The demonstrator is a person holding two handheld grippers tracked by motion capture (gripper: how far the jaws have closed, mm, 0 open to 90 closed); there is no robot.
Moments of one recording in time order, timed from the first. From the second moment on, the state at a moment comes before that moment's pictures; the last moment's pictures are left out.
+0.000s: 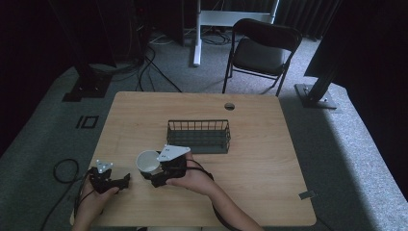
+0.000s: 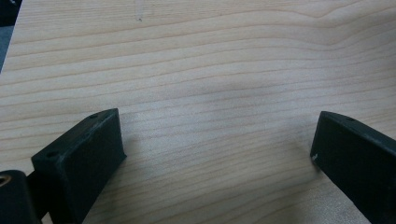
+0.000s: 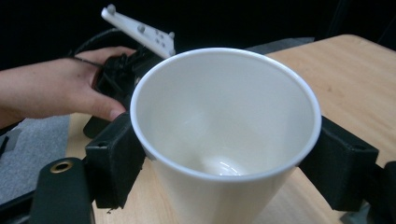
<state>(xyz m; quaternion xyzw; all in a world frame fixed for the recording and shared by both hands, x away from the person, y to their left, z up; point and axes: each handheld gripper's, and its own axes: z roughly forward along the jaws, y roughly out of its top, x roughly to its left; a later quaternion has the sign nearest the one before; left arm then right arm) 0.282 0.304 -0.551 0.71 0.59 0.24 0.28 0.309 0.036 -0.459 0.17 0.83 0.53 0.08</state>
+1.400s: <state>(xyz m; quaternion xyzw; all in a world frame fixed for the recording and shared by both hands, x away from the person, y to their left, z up) 0.282 0.304 -0.551 0.71 0.59 0.24 0.28 0.372 -0.054 -0.404 0.32 0.74 0.54 0.24</state>
